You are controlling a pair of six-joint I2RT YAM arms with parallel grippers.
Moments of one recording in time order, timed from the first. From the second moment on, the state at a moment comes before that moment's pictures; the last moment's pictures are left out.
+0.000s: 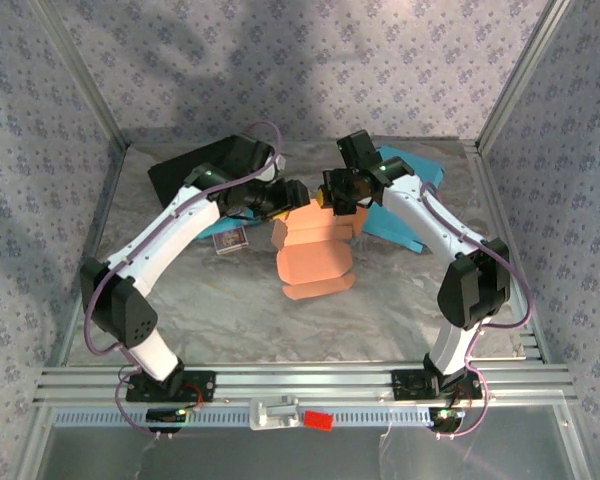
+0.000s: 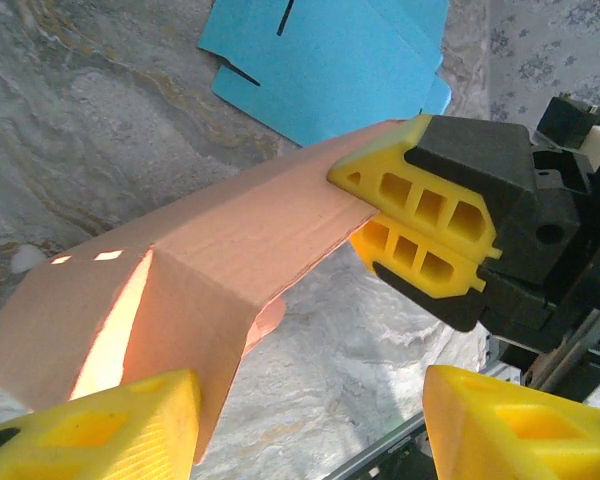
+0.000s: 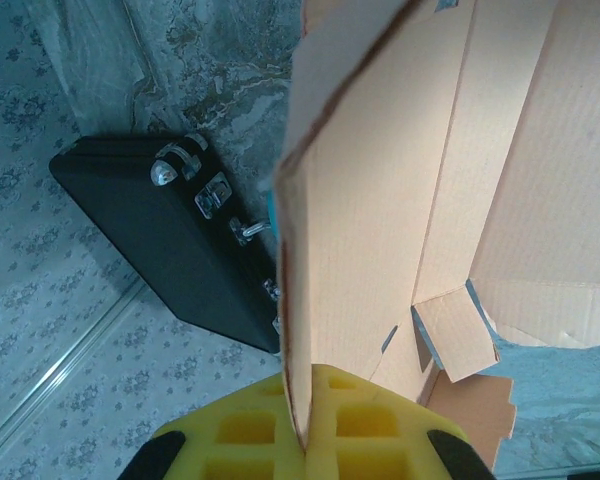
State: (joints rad) left arm -0.62 1.65 1.63 -0.84 0.35 -0.78; right arm 0.49 1.76 1.65 -0.81 -0.29 1.87
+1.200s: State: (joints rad) left arm -0.28 1.08 0.85 -0.62 0.25 -0.50; right arm 0.63 1.82 1.30 -0.27 -0.32 1.38
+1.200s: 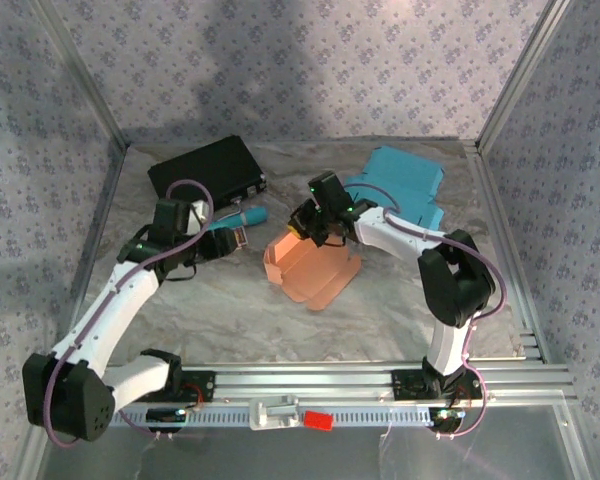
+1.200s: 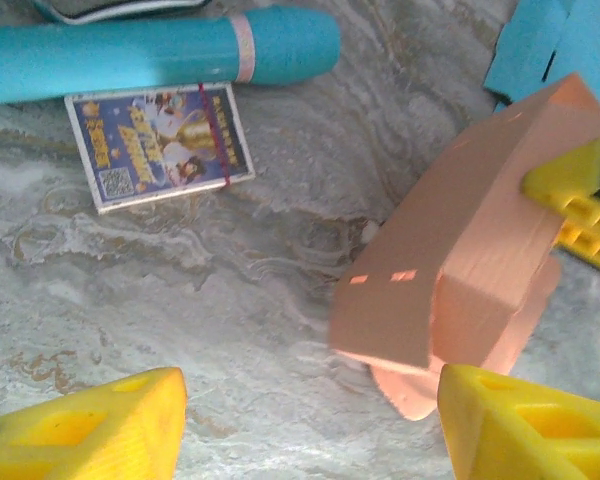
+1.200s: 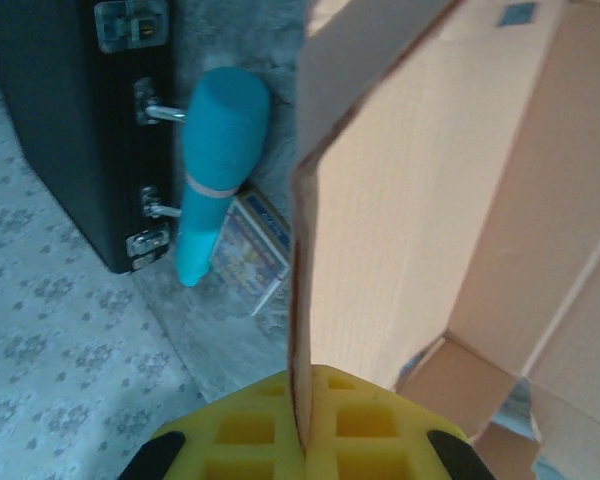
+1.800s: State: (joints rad) left arm -0.32 1.06 0.55 -0.32 0.46 -0.36; right arm 0.61 1.81 1.06 0.13 -0.39 1.35
